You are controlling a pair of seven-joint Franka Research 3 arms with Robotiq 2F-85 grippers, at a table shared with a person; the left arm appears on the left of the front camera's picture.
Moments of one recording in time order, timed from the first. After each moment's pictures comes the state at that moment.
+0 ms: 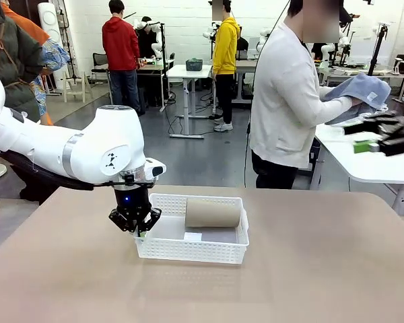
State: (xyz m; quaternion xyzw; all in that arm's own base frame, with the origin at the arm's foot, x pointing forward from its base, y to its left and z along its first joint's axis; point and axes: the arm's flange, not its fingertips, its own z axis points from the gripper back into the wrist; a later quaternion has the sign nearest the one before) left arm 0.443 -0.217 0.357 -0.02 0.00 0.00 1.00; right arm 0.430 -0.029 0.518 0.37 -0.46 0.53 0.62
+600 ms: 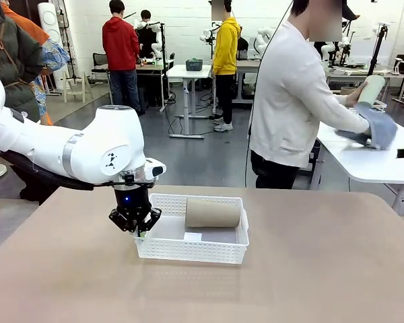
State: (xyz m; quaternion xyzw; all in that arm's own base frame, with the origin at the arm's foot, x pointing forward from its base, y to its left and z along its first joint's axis) left arm 0.443 -0.217 0.357 -0.02 0.00 0.00 1.00; right arm 0.403 -0.142 0.455 0.37 -0.52 0.48 0.60
